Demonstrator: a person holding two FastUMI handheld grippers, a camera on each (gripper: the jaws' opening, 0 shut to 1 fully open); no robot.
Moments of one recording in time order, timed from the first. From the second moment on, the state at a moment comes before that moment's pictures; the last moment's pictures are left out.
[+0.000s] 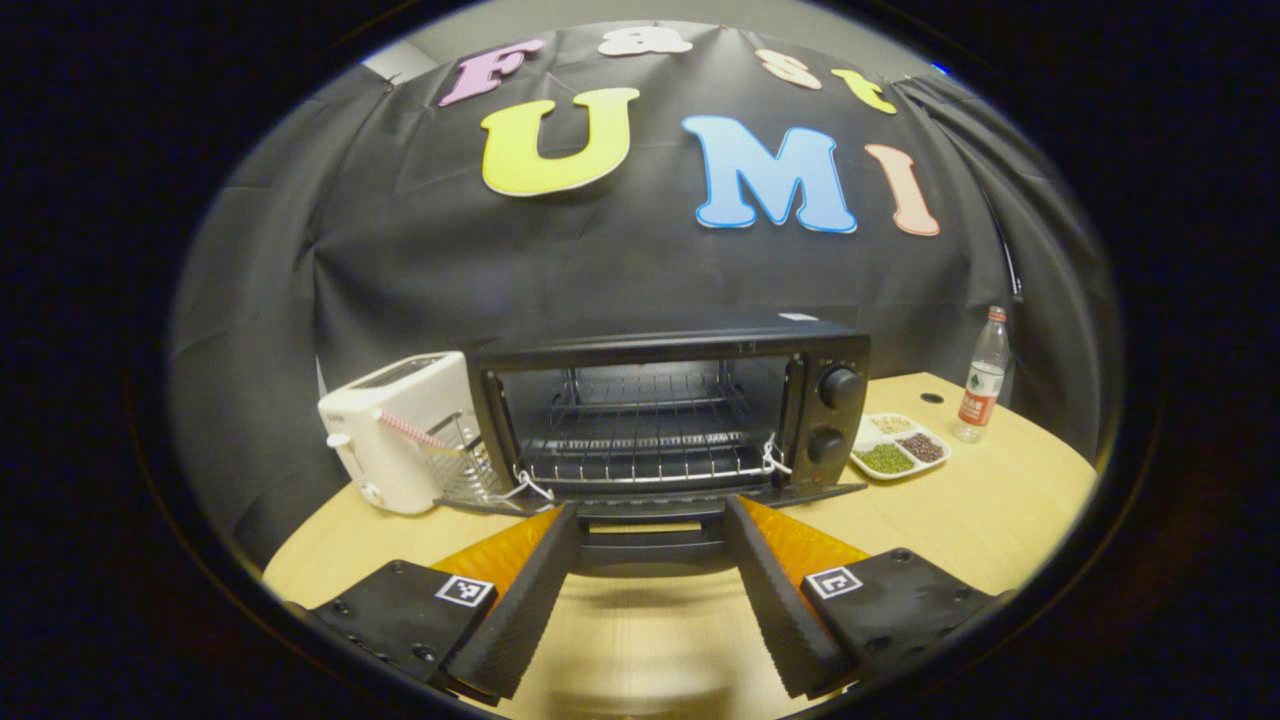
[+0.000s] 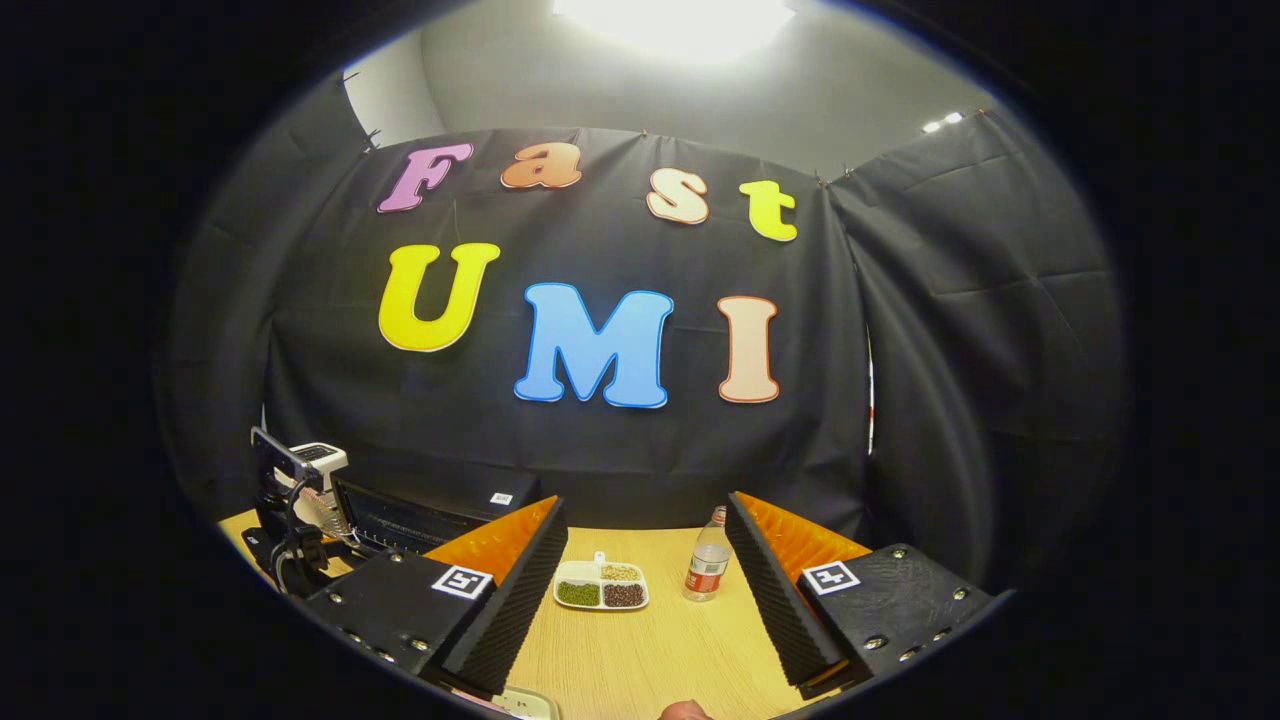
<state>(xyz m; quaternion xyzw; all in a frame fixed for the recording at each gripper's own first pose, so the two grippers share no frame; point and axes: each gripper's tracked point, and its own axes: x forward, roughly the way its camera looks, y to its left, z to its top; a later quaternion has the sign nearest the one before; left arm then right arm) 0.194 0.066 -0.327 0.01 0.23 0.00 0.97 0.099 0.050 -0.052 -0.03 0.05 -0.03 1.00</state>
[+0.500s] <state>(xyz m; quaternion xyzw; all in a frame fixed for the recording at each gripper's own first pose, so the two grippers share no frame) 0.162 0.065 -0.361 0.01 0.28 0.00 0.96 0.081 0.047 -0.056 -0.04 0.06 -0.02 1.00</state>
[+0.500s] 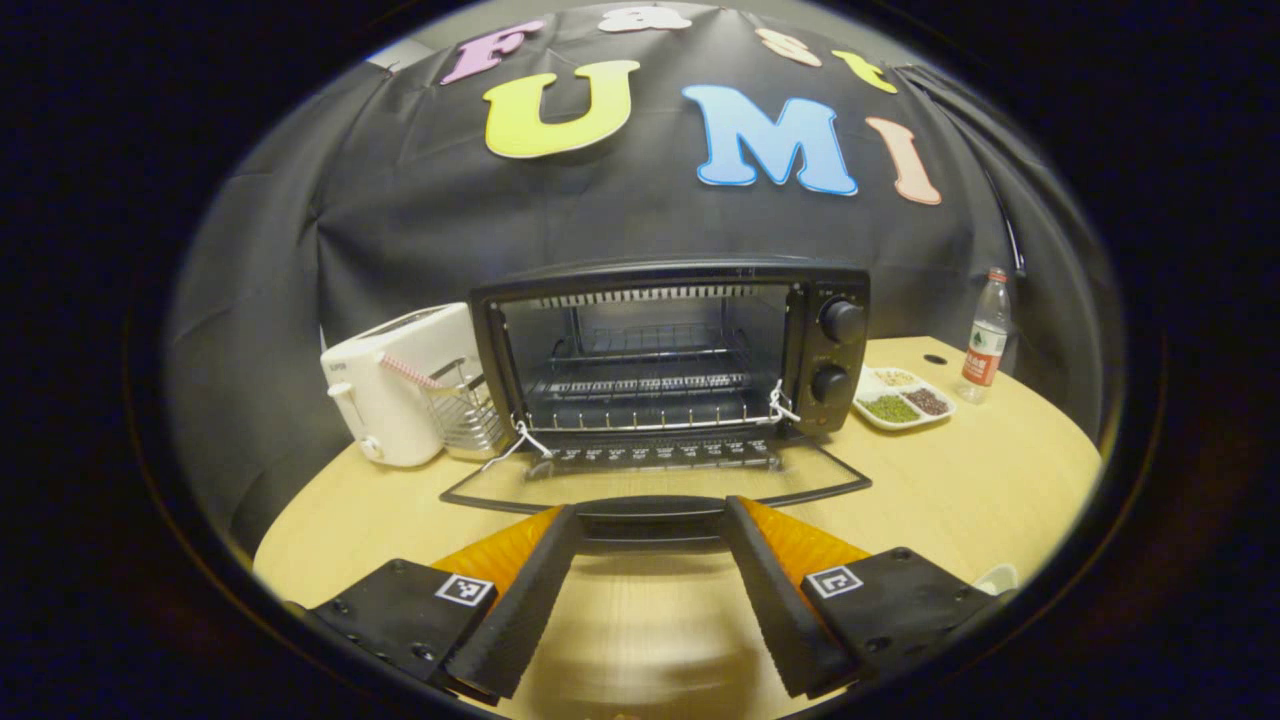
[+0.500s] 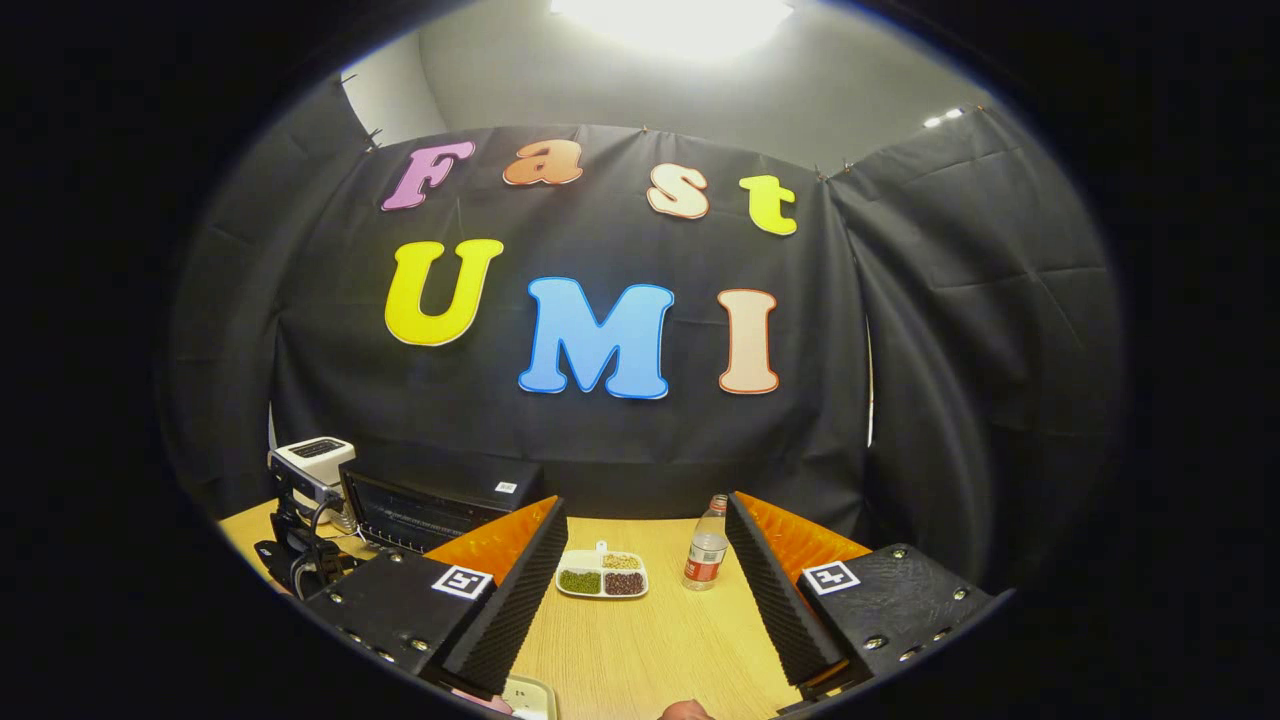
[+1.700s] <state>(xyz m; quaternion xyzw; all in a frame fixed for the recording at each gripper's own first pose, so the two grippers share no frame) 0.091 0.118 -0.091 0.03 0.06 0.05 1.00 0.044 0.136 -0.215 0.07 0.36 0.15 0.92</state>
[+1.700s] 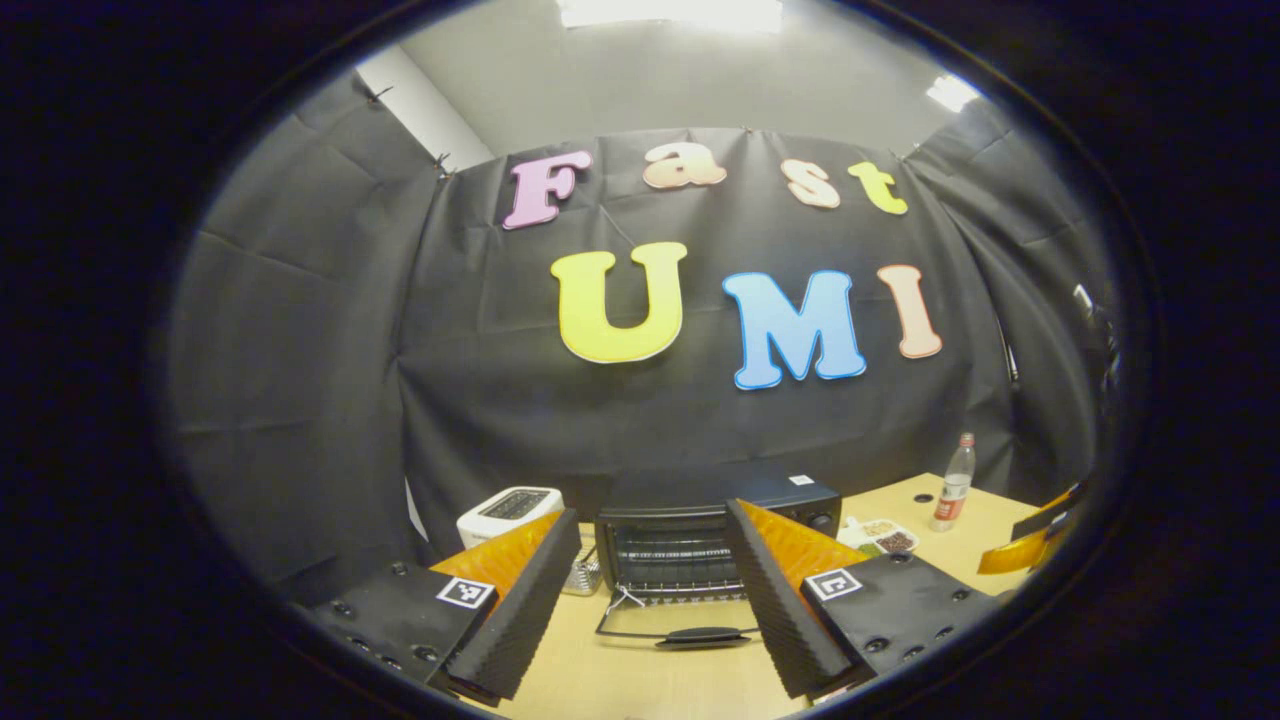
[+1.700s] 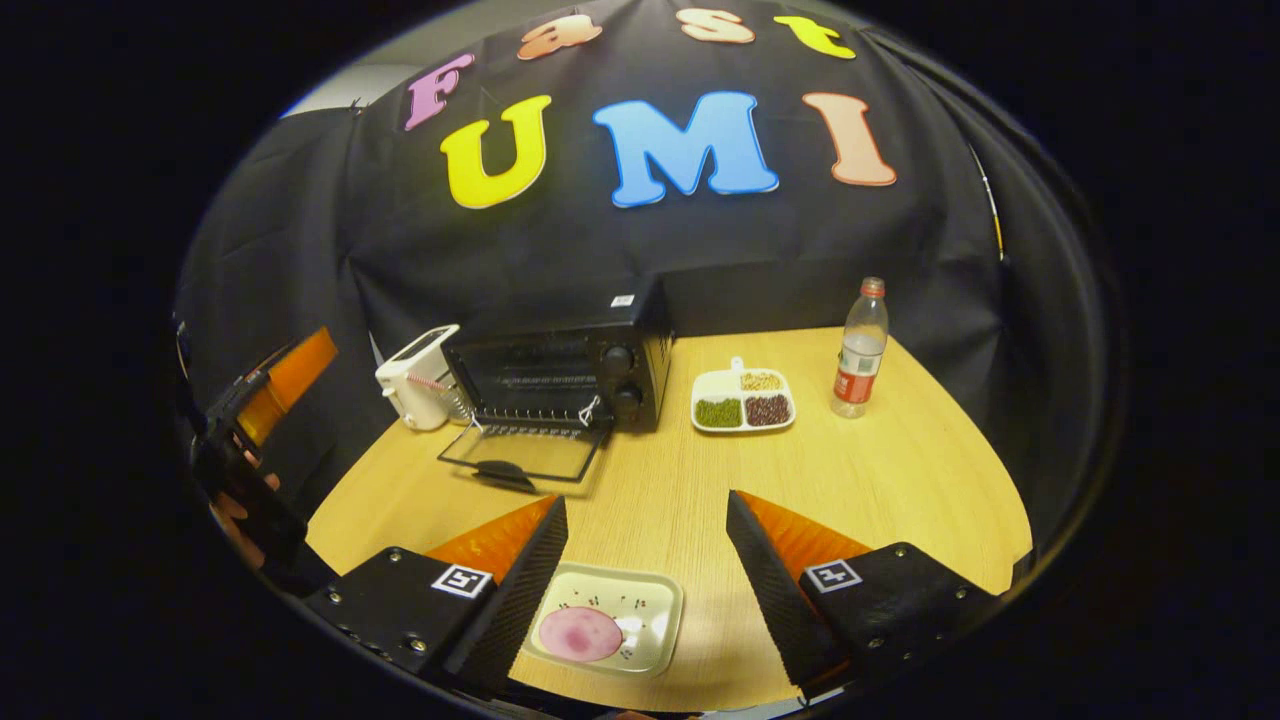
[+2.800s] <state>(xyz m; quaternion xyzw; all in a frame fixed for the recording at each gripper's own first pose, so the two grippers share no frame) 0.067 0.167 -0.094 0.03 0.06 0.11 0.99 -0.049 0.143 -0.360 0.04 0.64 0.21 0.74</state>
